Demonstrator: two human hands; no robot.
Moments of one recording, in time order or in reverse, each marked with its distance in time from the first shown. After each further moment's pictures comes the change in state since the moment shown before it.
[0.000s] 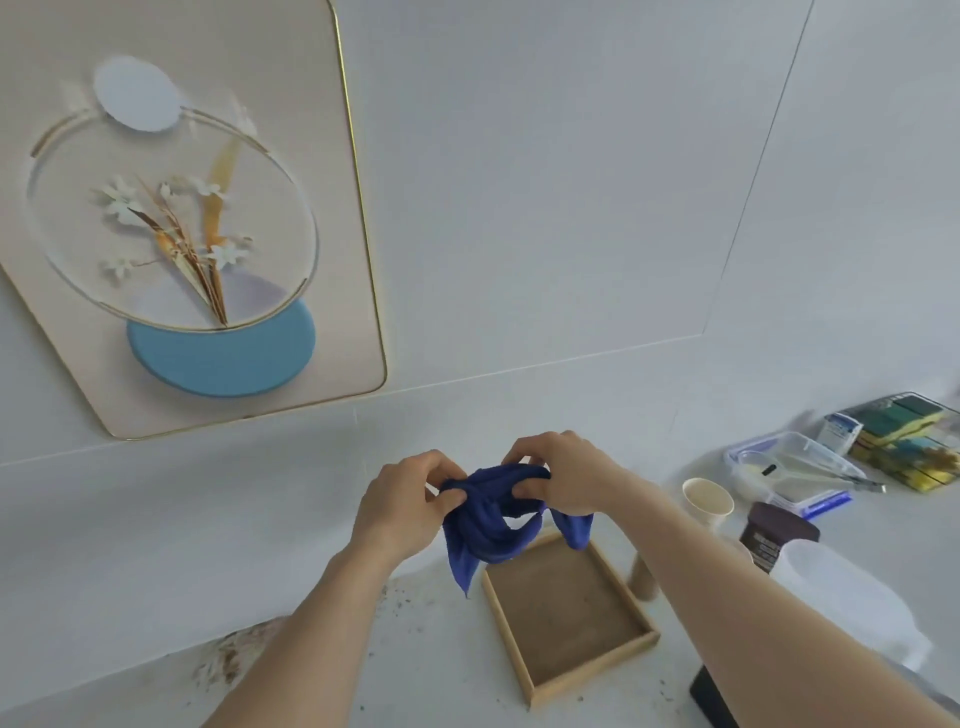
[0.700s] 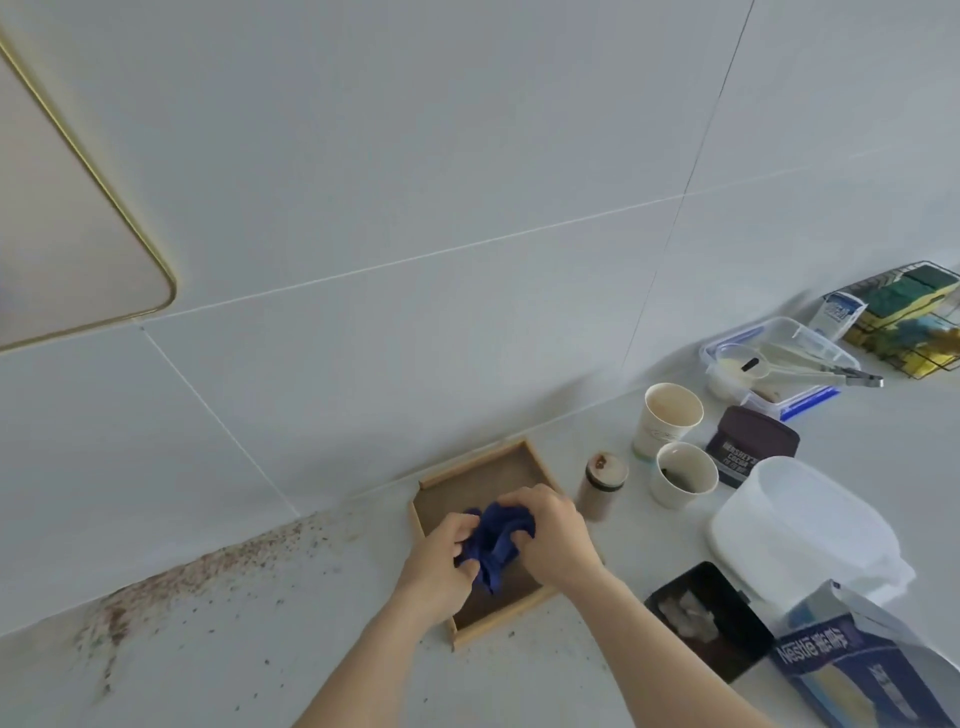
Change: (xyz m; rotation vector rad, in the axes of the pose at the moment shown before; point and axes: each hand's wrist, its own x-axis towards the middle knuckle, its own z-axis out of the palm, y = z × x) left_hand 0.013 -0.048 0.246 -0.164 -0.455 -0.338; right_hand -0.008 0.186 0.162 0.291 0.007 0.285
